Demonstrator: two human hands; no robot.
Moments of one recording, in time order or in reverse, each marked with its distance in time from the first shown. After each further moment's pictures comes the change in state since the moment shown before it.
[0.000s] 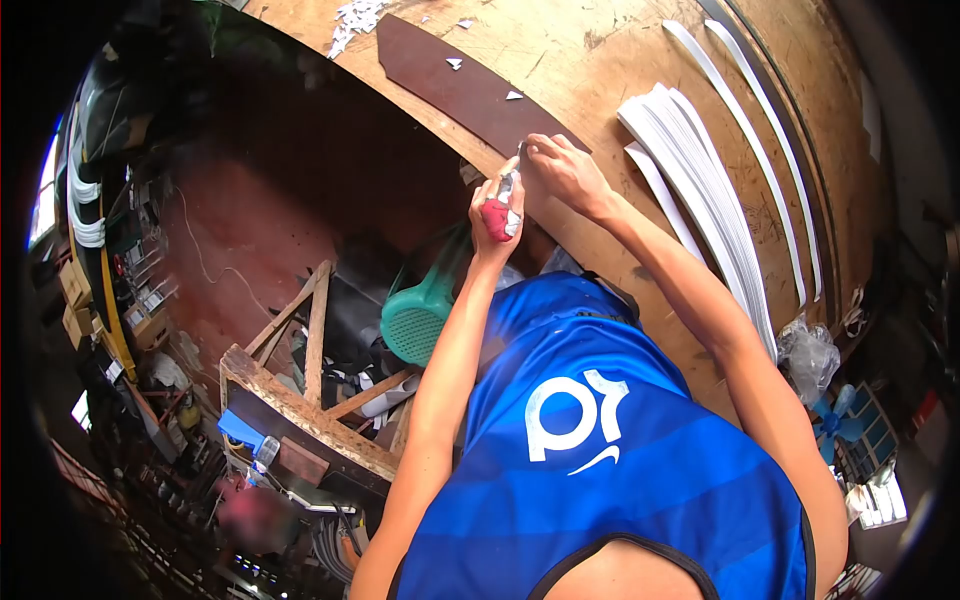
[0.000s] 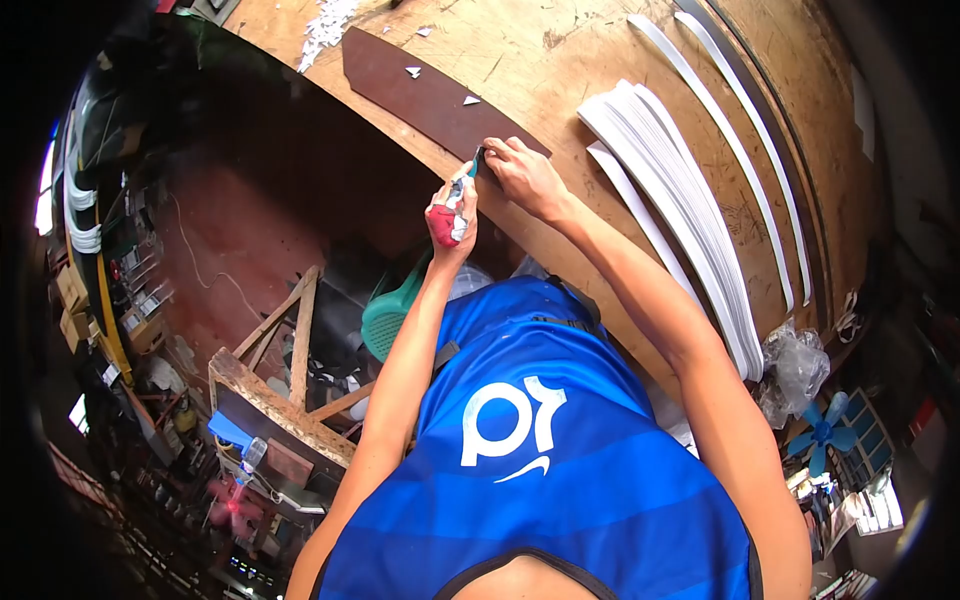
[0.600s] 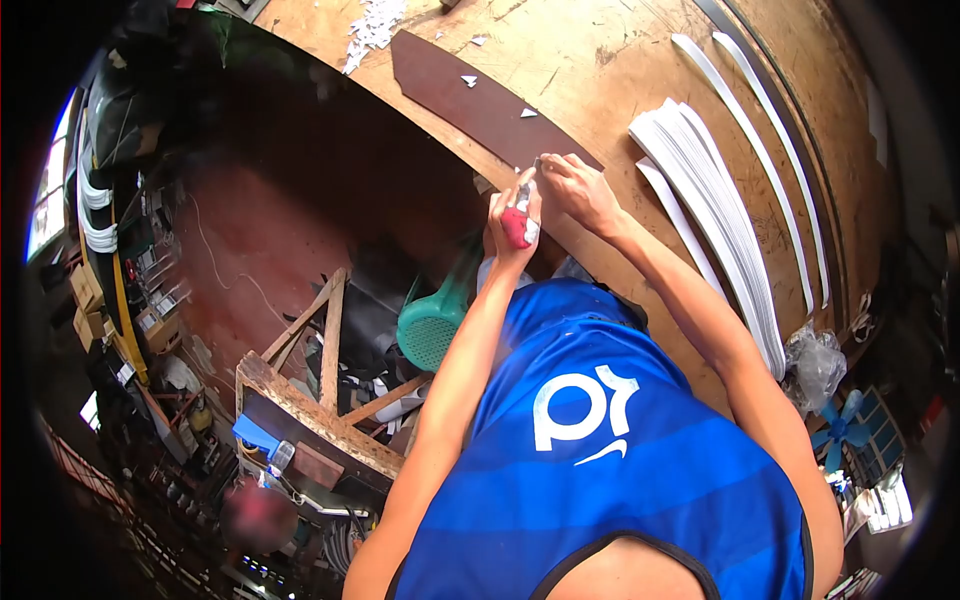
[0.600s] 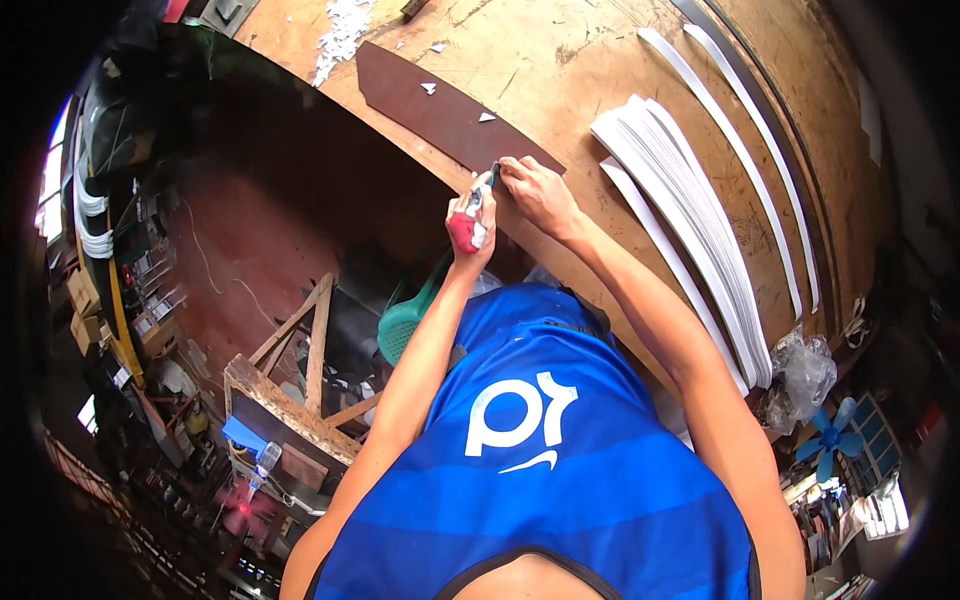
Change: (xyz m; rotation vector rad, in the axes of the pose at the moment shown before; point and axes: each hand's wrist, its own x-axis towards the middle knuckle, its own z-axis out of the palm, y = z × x) left_hand 0.008 -0.009 0.007 0.174 -0.008 0.053; right_hand -0.002 0.002 0.012 -0.130 0.076 -0.089
